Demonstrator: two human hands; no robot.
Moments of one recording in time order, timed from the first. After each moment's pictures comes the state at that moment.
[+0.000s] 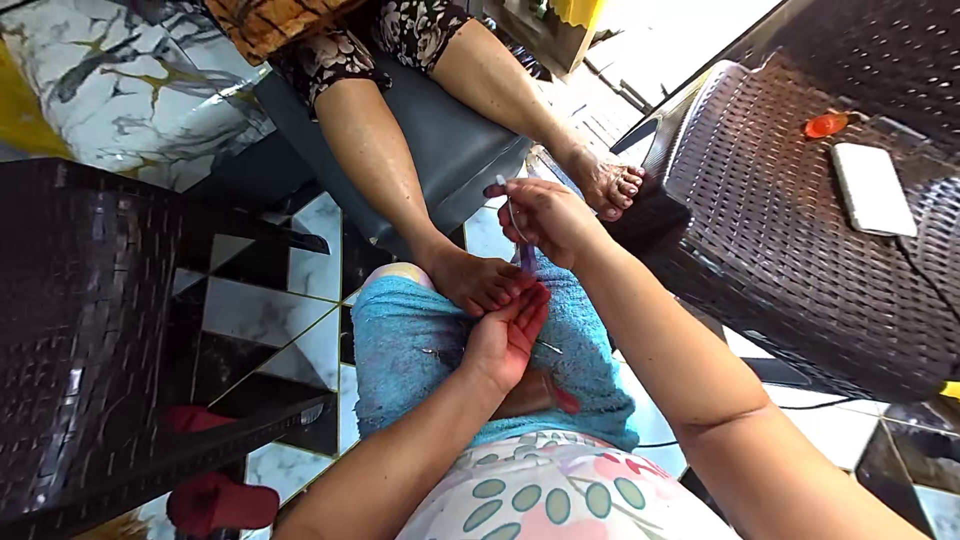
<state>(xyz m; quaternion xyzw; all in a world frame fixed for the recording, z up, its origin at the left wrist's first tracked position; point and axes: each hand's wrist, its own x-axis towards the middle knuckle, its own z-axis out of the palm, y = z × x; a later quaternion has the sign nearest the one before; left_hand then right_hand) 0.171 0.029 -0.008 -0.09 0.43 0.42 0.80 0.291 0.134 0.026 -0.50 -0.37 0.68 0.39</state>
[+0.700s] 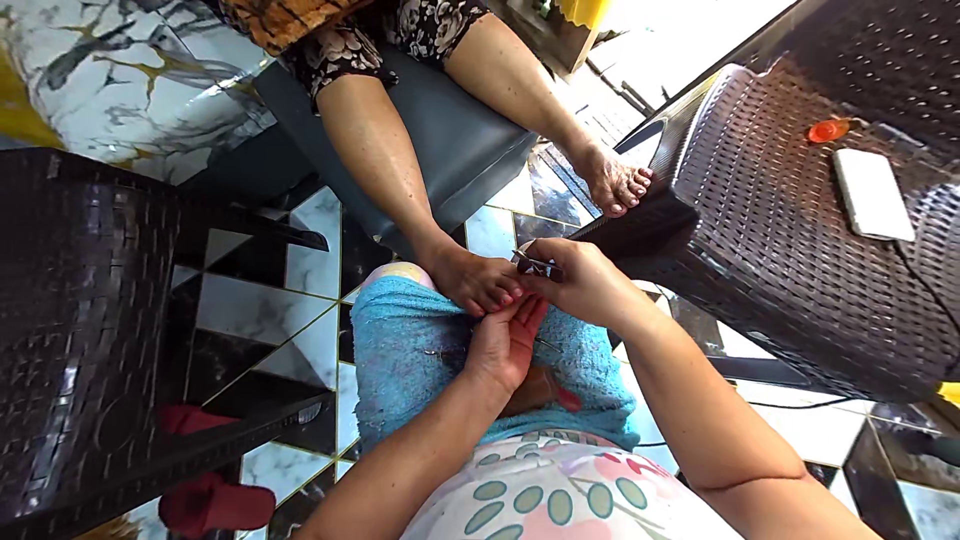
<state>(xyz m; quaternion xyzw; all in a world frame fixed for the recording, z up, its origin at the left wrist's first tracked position) 0.168 0.030 -0.011 -0.11 0.43 0.47 0.76 0.308 0.071 0.022 -0.55 -0.73 0.35 0.21</state>
